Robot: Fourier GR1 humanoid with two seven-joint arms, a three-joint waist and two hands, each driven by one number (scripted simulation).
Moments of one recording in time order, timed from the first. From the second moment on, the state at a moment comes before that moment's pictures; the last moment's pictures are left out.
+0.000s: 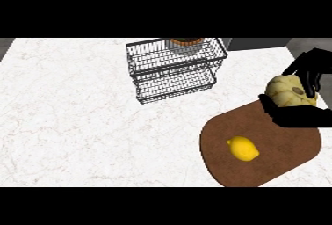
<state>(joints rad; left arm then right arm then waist) 0.55 0.69 -0.93 -1.75 0.71 0.62 -0.11 -0.40 -0.72 0.18 -1.90 0.33 -0.08 0.54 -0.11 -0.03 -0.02</state>
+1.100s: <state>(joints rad) 0.39 0.73 -1.02 -1.73 0.74 0.60 -0.11 -0.79 -0.57 0.22 -1.72 0.33 -0.05 0.87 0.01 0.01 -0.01</state>
